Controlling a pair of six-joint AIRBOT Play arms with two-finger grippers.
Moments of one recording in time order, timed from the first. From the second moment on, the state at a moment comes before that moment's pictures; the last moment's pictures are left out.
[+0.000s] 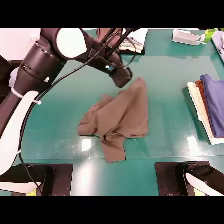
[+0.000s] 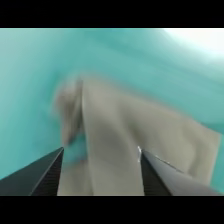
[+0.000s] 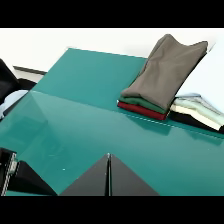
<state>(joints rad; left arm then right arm) -0.73 -1.53 1.99 1.40 -1.30 -1.26 0.25 -0.99 1.68 -1.27 1.00 1.57</state>
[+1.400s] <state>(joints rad) -0.46 -1.49 1.16 1.38 -1.04 -1.59 0.25 -0.99 1.52 -1.30 1.01 1.63</state>
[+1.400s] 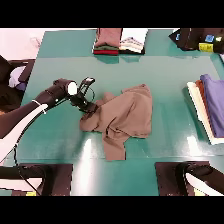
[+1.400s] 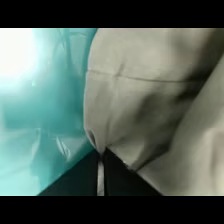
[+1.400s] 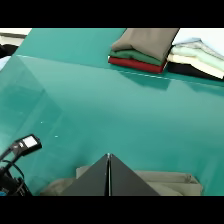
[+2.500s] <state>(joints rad) -0.40 -1.42 1.40 1.58 -1.13 -1.60 0.17 -1.73 1.52 -1.31 1.14 1.69</state>
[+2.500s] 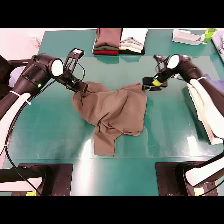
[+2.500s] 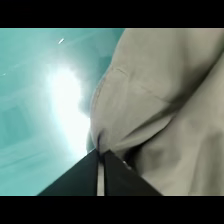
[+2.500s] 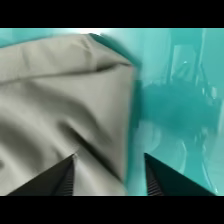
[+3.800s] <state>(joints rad) -0.40 -0.80 1.85 1.74 -1.10 -1.63 0.14 -0.98 1.95 -1.42 1.24 1.63</state>
